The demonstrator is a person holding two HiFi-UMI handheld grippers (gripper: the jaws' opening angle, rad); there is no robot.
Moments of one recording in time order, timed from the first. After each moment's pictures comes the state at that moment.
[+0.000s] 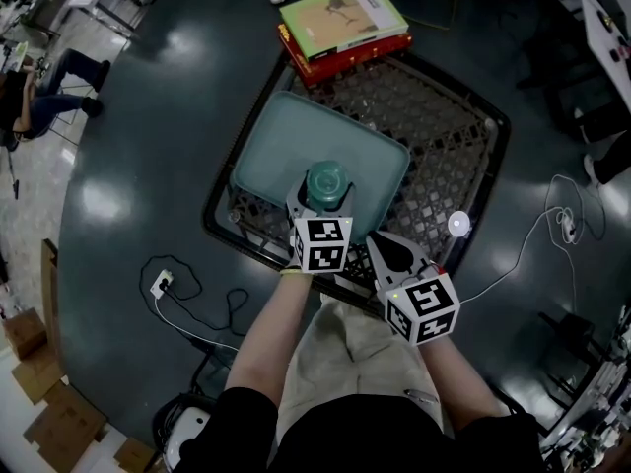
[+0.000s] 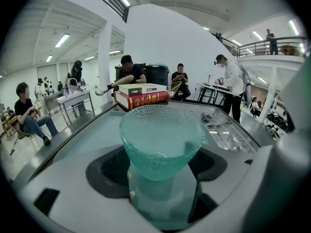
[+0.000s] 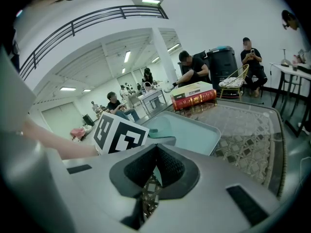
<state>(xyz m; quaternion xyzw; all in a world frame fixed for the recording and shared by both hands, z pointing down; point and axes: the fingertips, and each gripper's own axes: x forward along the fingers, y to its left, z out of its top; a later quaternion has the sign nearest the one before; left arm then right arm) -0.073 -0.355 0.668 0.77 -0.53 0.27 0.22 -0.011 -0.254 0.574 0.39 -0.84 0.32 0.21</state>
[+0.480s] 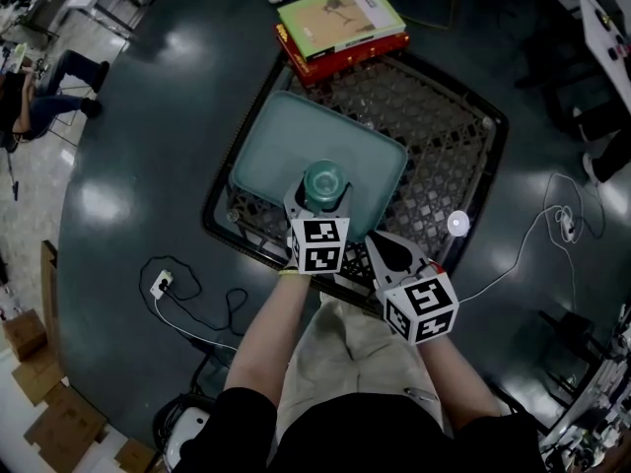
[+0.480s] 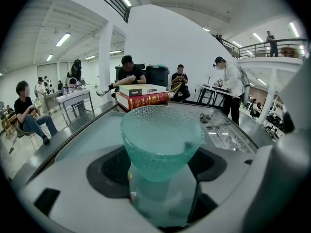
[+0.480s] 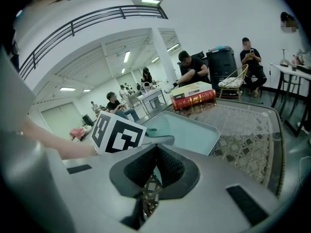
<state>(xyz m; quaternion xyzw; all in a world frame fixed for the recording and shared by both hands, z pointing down) -0.075 -0.352 0.665 0.77 -0.54 0.26 0.22 -0.010 -0.251 0.574 0.40 -0.84 0.32 0.21</state>
